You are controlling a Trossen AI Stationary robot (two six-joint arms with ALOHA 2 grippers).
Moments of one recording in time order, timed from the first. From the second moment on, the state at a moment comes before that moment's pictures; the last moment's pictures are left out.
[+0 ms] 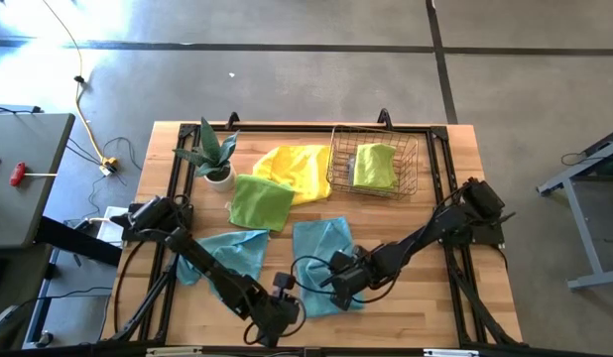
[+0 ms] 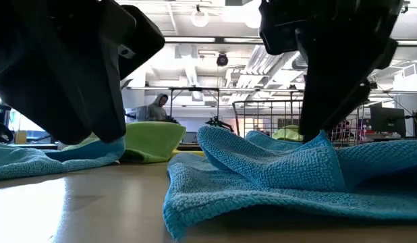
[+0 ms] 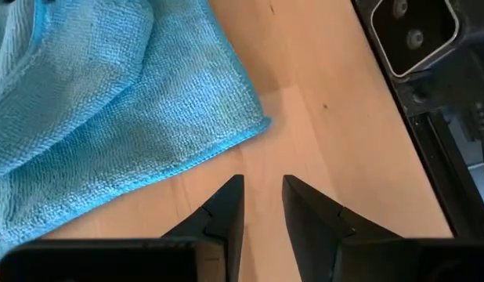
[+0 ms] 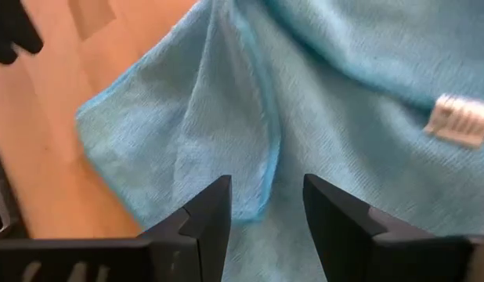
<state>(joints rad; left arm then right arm) -0.57 2.01 1.32 -0.34 -0.27 -0.33 0.52 1.87 1.21 -0.47 0.17 0.99</state>
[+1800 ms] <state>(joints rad) -0.72 2.01 1.32 -0.35 -0.30 -0.55 0.52 1.90 1.21 -0.02 0.02 0.95</state>
